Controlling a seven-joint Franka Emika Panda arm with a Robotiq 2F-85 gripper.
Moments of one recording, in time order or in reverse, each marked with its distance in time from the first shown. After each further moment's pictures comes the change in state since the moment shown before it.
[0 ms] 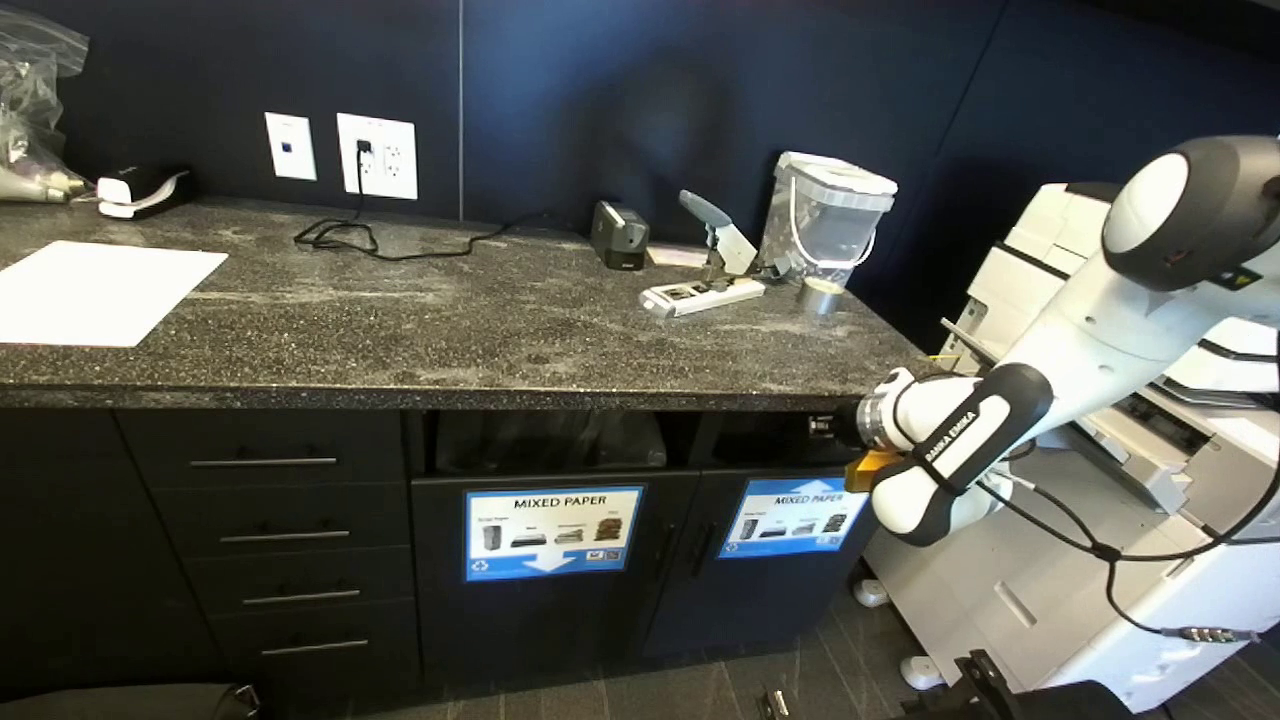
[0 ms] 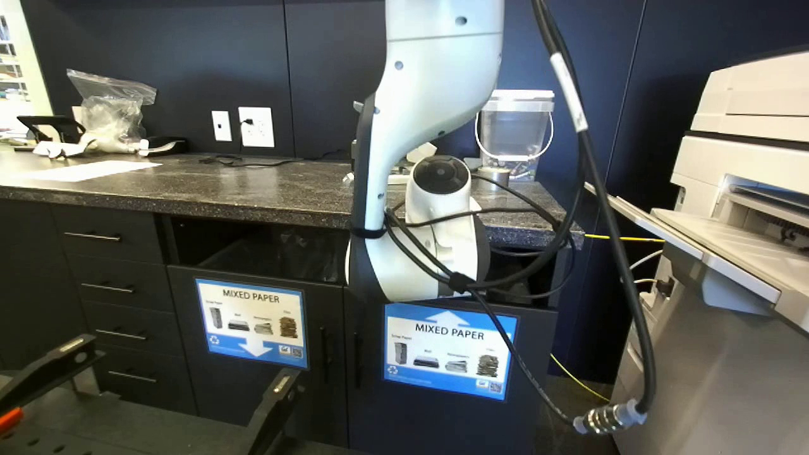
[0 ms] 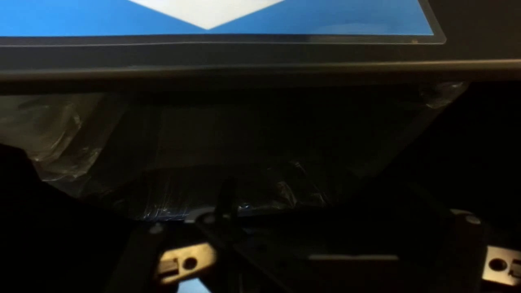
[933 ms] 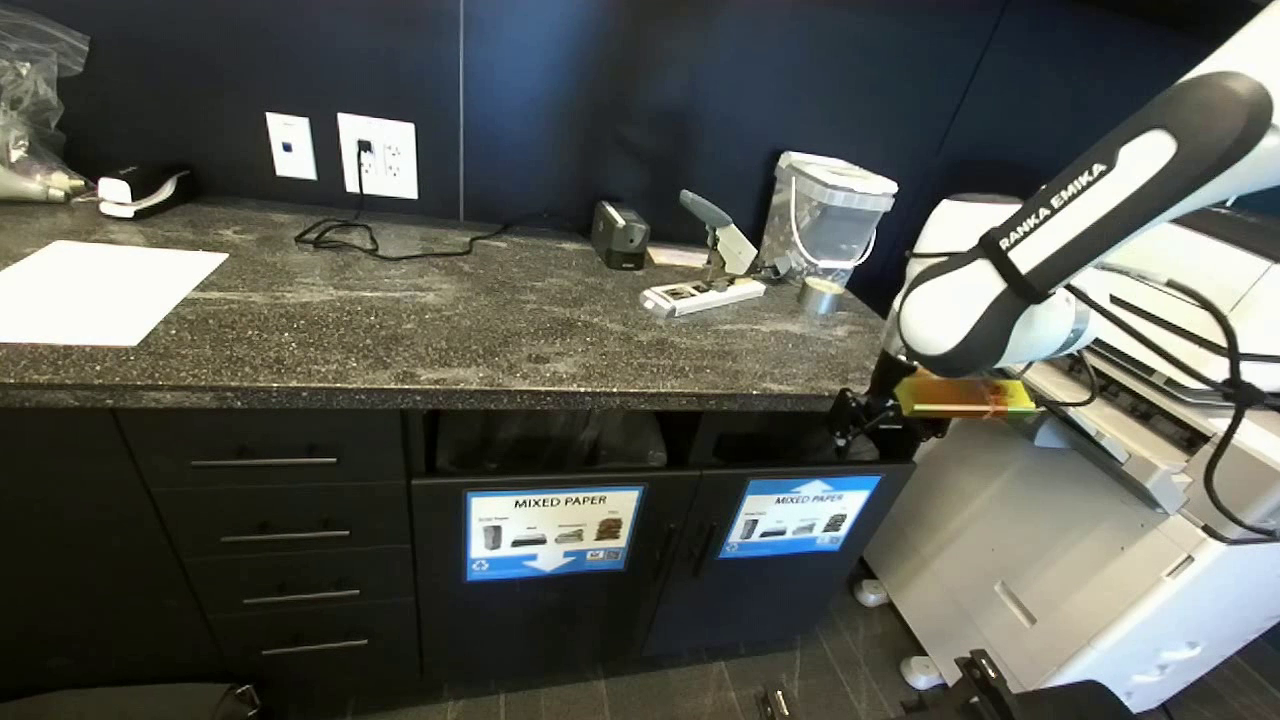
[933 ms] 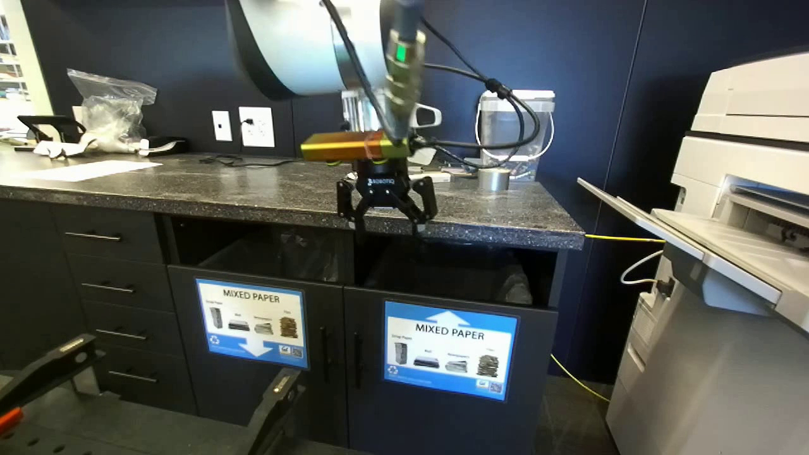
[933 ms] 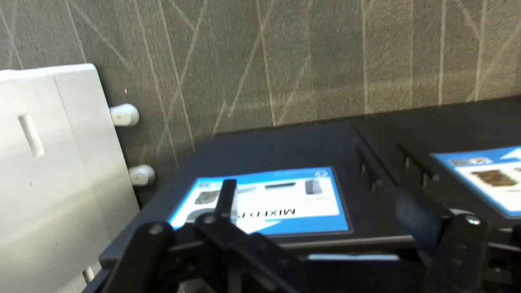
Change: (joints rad) arm -0.032 -0.803 0.247 -0.554 0.318 -1.082 0.023
